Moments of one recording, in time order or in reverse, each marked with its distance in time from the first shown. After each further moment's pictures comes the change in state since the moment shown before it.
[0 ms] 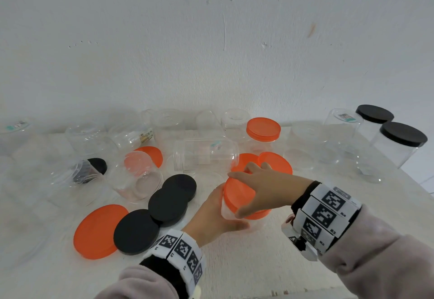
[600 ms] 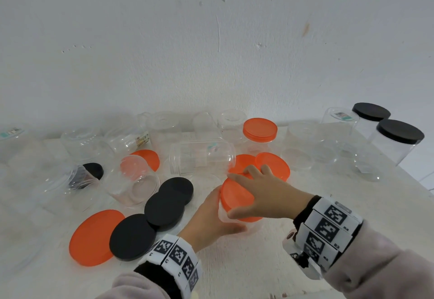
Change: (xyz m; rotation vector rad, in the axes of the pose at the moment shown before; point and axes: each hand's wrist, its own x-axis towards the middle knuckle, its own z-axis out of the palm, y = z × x) left_hand -0.001 0.005 0.001 0.042 0.015 0.001; right_hand -0.003 0.007 0.022 0.009 0.209 -0.038
